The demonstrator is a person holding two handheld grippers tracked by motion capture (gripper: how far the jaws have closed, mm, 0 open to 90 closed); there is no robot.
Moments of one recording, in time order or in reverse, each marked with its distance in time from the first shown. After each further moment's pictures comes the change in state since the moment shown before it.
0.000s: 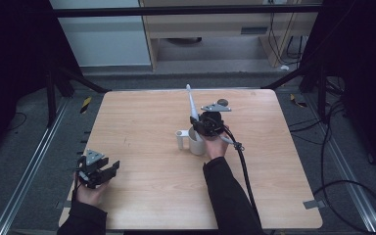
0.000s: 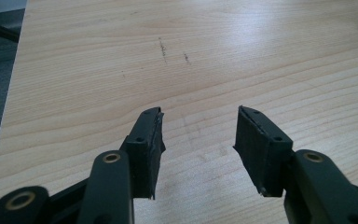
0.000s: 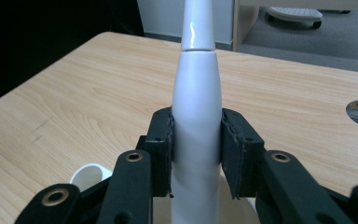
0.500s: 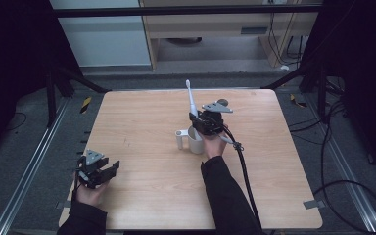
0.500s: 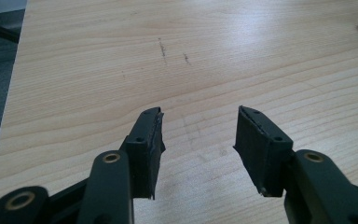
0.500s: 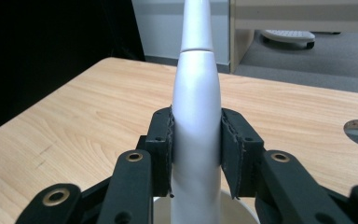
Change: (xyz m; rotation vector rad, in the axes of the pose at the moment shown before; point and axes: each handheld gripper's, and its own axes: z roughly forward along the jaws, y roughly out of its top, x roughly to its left) left arm 0.000 0.000 0.000 -0.002 -0.001 0.000; right arm 0.003 0.003 -0.002 -0.096 0.000 0.025
